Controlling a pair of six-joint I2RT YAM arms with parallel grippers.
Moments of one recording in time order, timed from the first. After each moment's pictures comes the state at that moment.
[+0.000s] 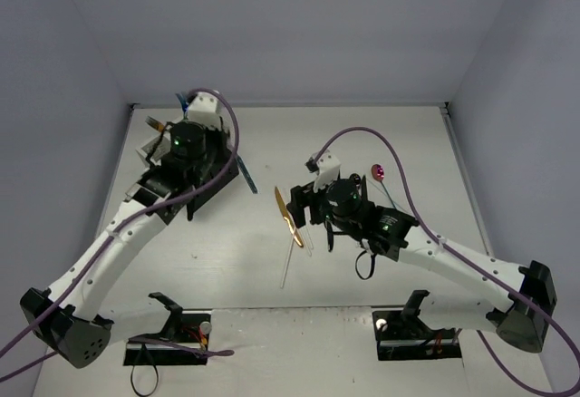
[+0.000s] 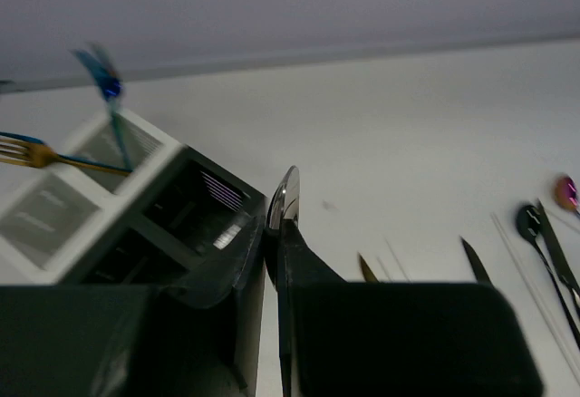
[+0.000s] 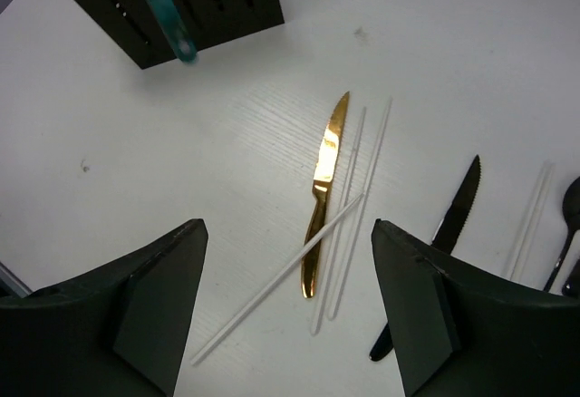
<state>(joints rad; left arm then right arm) -0.53 1.15 1.23 -0.36 -0.29 -0.16 0.94 1.14 0.89 -0.18 0.25 0.29</state>
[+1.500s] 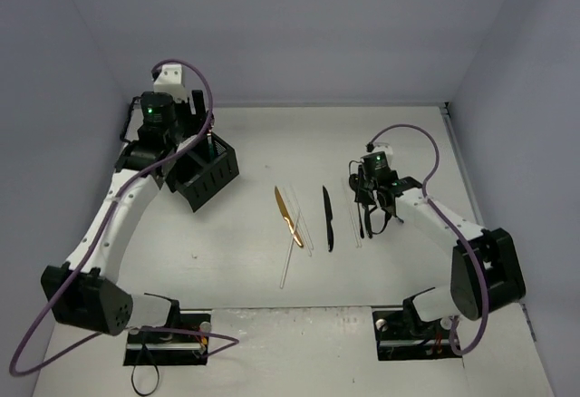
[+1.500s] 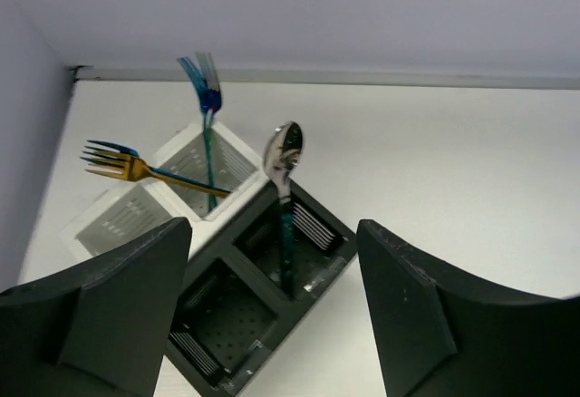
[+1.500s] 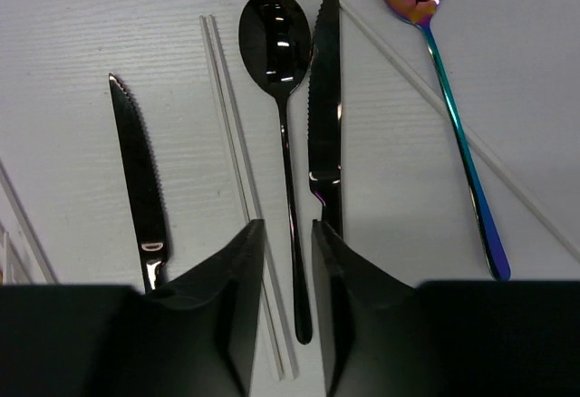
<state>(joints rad) -0.22 1.33 1.35 -0.31 -0.19 -0.09 0.37 1.40 0.84 -0.34 0.23 0.38</state>
